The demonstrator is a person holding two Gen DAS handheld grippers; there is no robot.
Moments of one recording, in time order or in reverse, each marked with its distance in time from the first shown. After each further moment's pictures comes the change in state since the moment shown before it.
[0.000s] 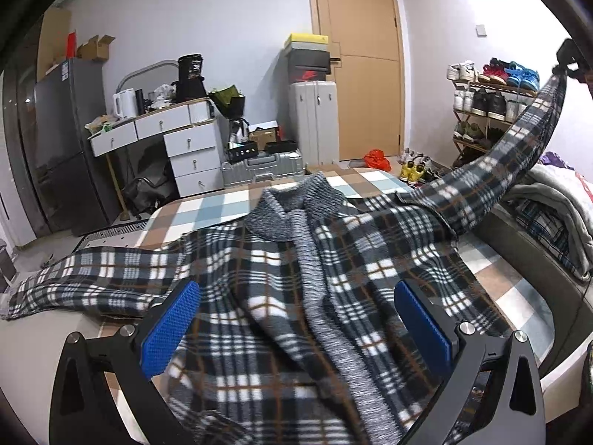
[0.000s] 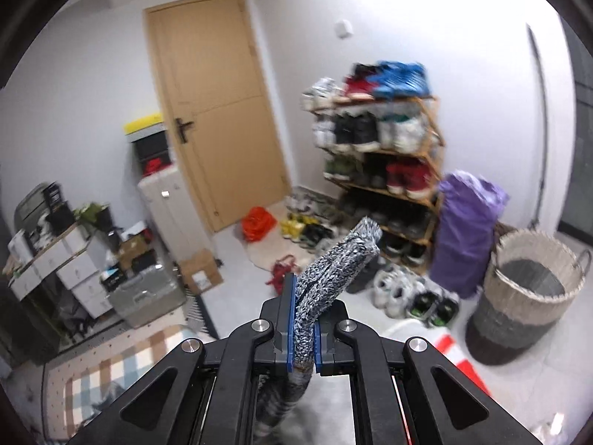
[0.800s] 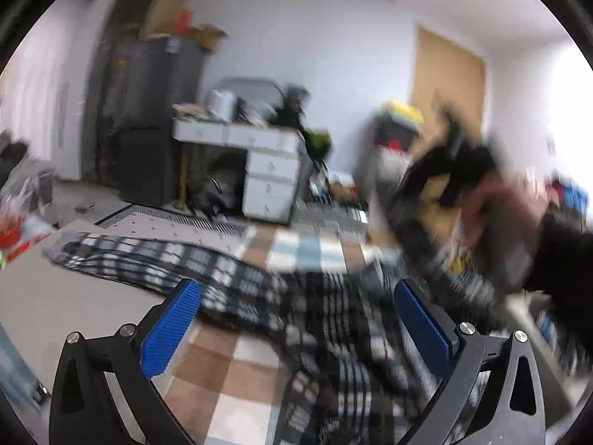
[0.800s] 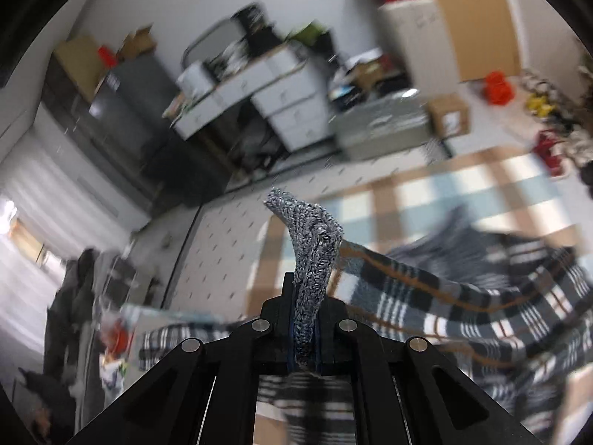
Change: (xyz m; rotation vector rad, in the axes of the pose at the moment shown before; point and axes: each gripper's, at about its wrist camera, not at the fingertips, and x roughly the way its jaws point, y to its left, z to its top) left arm -0.066 0.129 -0.003 -0.382 -0.233 0.135; right arm 0.014 0.459 -0.283 -0.237 0.572 0.728
